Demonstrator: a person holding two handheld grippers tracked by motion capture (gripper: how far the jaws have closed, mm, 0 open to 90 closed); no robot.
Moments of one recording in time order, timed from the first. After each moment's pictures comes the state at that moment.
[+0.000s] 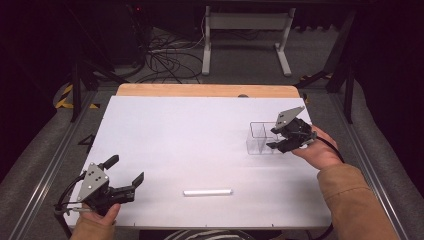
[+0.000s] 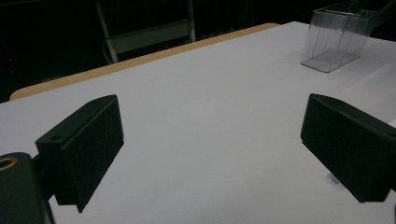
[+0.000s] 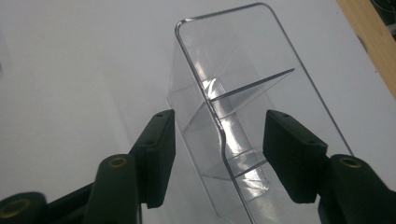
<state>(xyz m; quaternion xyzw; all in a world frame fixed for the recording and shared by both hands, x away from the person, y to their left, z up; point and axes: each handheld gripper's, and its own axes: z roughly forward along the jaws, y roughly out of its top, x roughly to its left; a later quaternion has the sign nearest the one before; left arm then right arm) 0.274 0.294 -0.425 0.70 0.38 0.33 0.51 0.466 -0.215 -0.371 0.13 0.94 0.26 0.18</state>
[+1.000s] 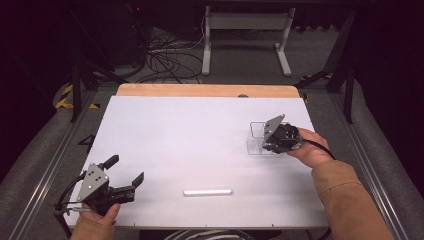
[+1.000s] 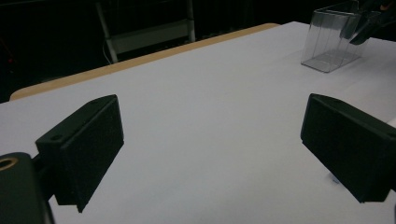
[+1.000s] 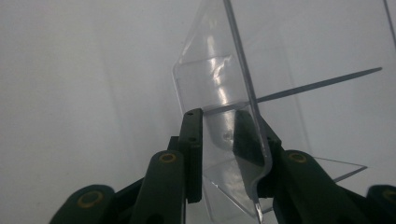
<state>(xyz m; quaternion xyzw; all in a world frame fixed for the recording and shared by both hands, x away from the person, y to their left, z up) 0.274 0.295 -0.425 0.70 0.38 0.33 0.51 0.473 -0.193 -0.398 0.07 0.97 0.18 0.18</state>
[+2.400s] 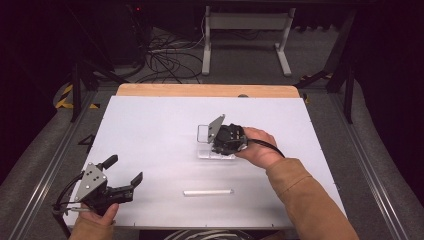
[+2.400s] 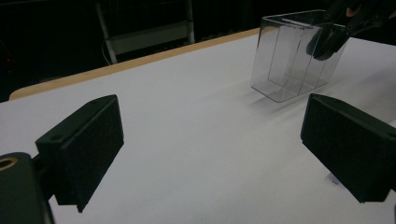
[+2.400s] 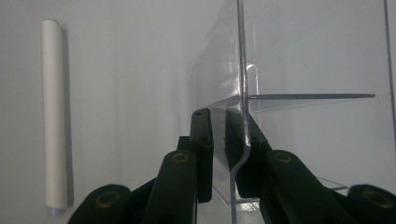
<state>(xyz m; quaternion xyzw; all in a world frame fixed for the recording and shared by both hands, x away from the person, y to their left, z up) 0.274 0.298 -0.425 0.70 0.38 0.33 0.51 0.443 -0.039 -0.373 -0.02 0.97 0.21 0.14</state>
